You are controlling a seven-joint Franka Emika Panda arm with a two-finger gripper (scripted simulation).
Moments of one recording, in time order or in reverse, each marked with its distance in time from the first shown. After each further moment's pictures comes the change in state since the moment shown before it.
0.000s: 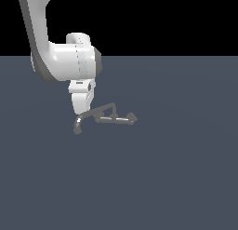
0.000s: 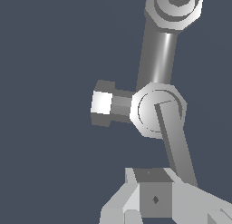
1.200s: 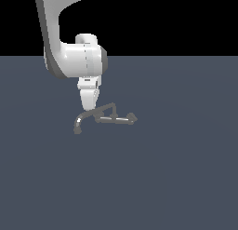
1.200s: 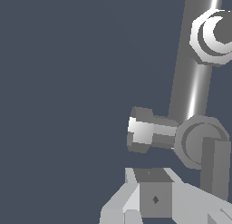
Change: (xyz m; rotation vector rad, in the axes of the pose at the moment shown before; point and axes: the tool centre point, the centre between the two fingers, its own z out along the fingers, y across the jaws) arm 0.021 -0.030 -0.001 -0.017 0.008 -0.006
